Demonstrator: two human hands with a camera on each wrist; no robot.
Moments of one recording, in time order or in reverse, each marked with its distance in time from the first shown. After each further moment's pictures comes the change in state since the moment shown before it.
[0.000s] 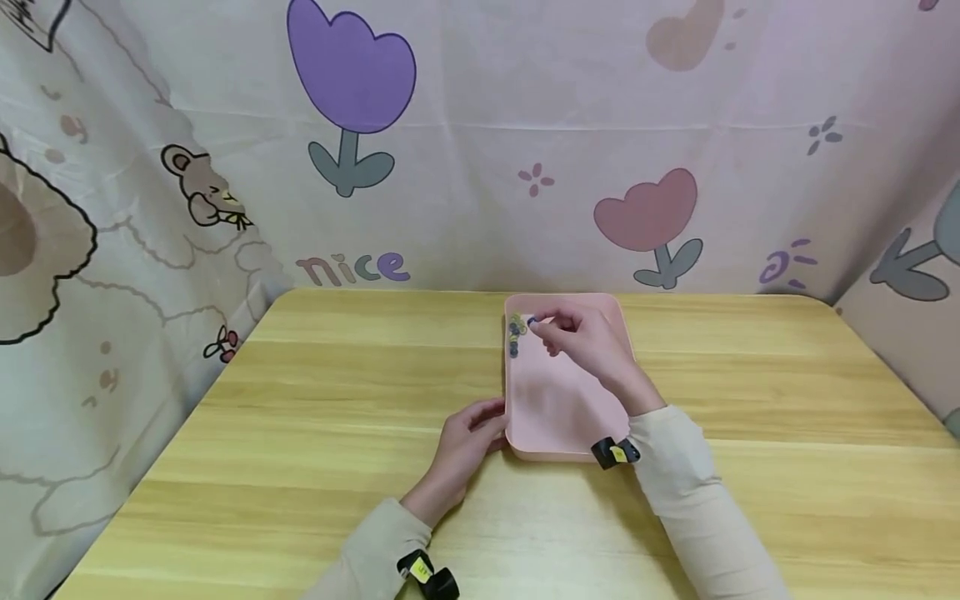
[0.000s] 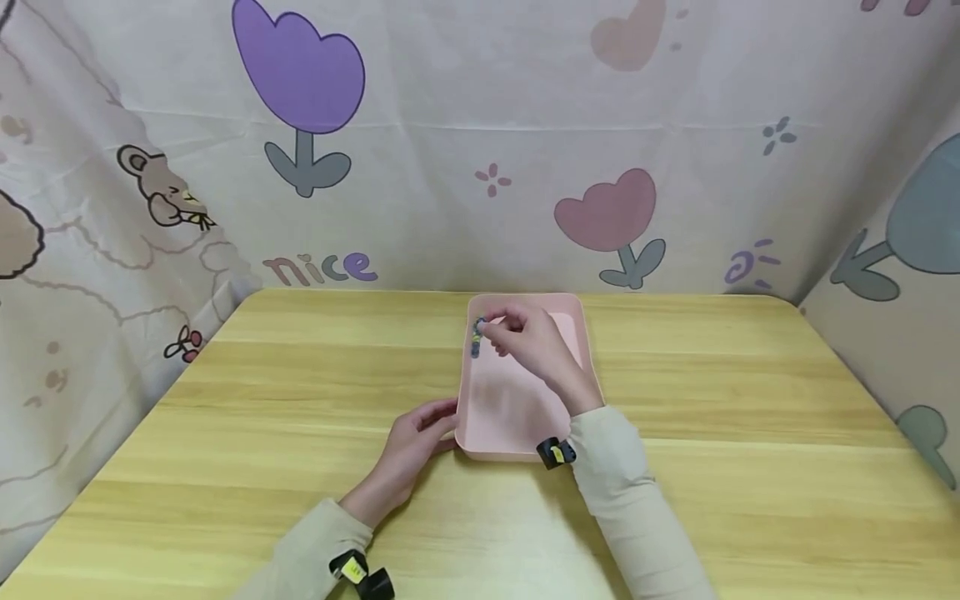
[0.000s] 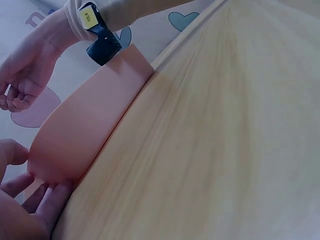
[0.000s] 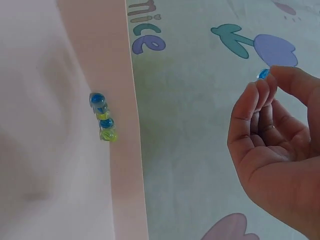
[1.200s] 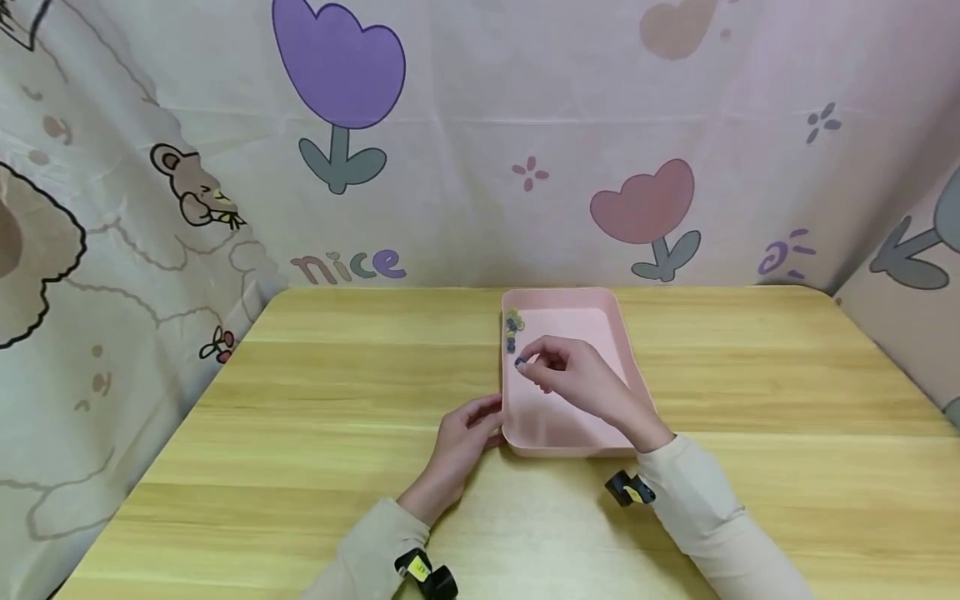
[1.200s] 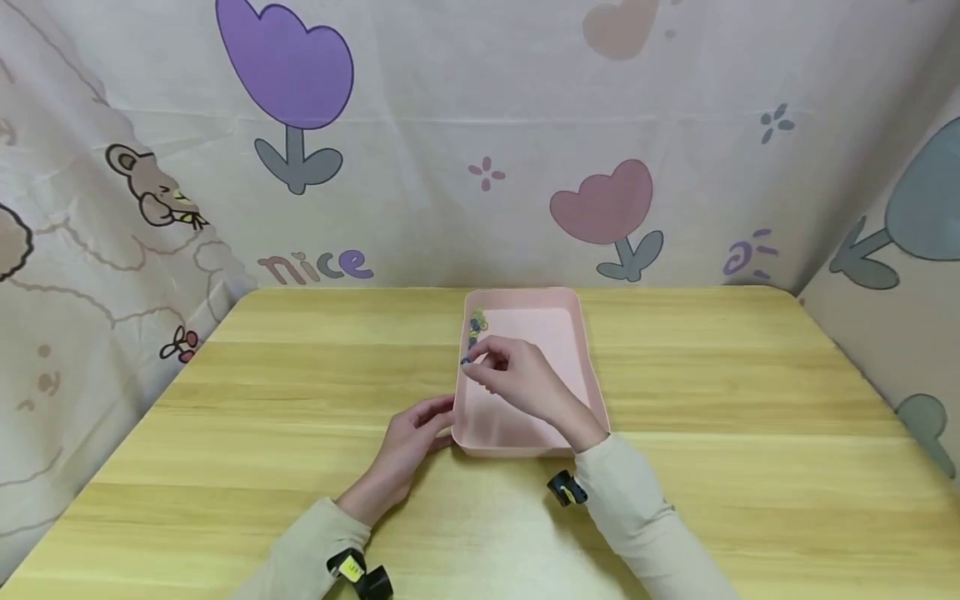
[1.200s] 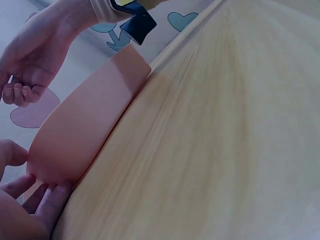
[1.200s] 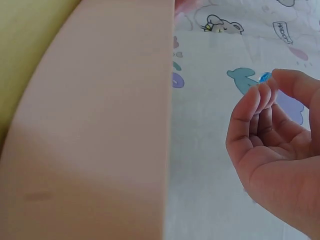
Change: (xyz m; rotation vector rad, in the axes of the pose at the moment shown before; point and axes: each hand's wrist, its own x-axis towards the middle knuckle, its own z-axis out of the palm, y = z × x) left_hand 0.003 0.000 0.001 0.032 0.012 -0.017; right_hand -0.032 -0.003 0.016 -0.097 -0.132 0.028
